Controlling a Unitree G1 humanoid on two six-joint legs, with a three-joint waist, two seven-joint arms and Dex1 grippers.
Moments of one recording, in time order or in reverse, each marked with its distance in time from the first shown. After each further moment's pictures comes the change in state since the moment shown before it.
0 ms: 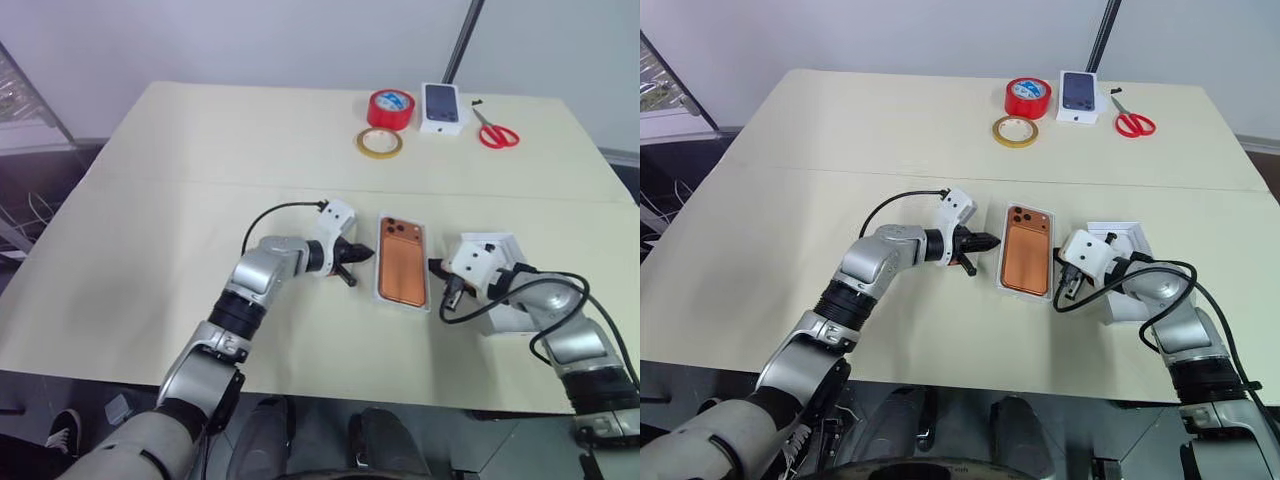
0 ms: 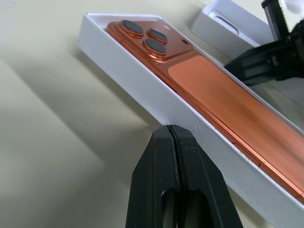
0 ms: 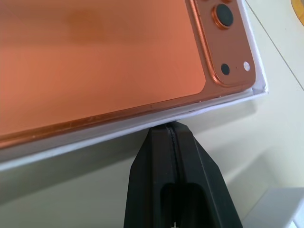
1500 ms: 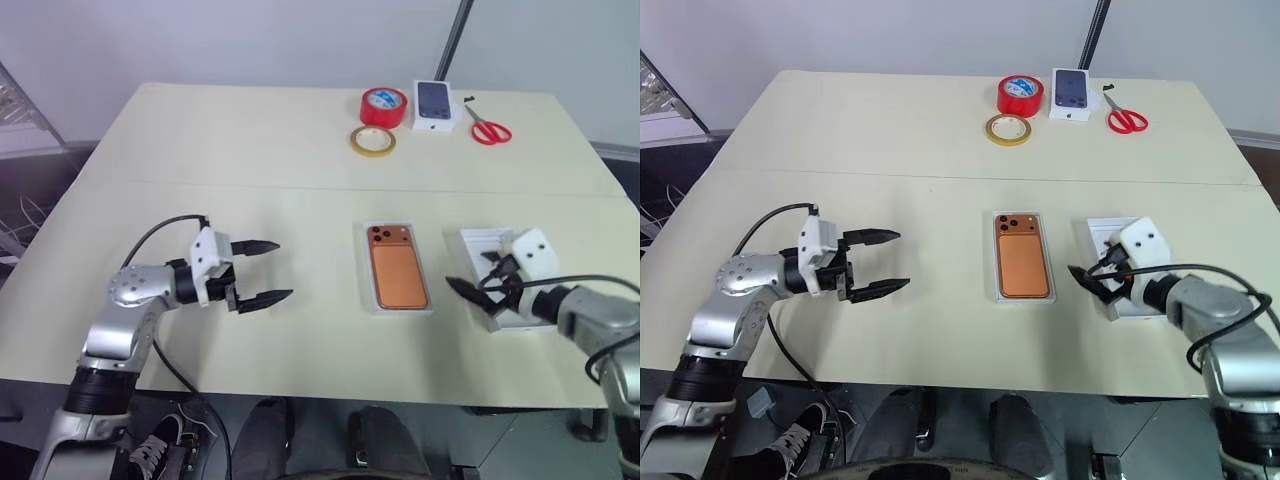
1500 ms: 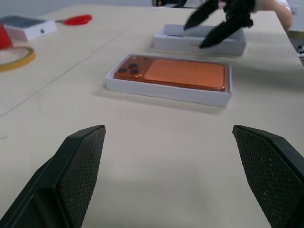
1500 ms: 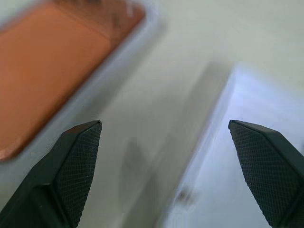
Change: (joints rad) left arm 0.500 0.505 0.286 -0.429 -0.166 -0.578 -0.460; right arm 0.281 -0.029 -0.286 -0.537 0.352 0.789 -0.228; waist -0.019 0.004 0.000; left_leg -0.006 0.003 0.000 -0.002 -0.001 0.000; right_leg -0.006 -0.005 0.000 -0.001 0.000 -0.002
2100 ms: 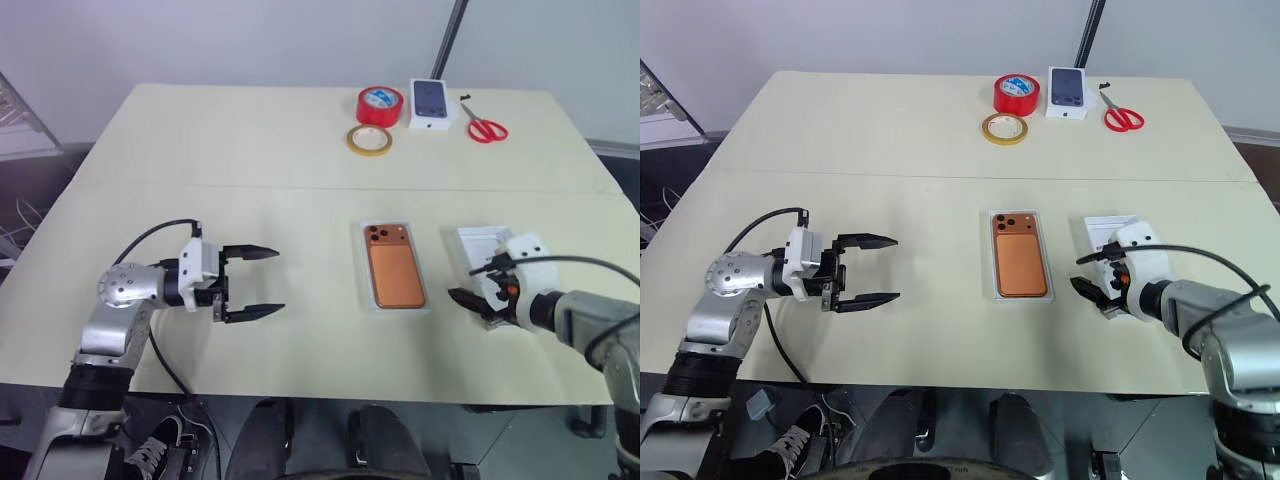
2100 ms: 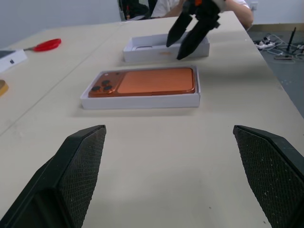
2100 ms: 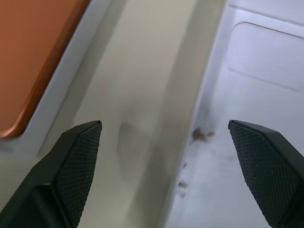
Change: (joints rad) left arm -0.025 0.009 -0.008 0.082 -0.022 -0.132 -0.141; right arm -0.223 -0.001 -0.020 -0.041 0.119 0.539 -0.123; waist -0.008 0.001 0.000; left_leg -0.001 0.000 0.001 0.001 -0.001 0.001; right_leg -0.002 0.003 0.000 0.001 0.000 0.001
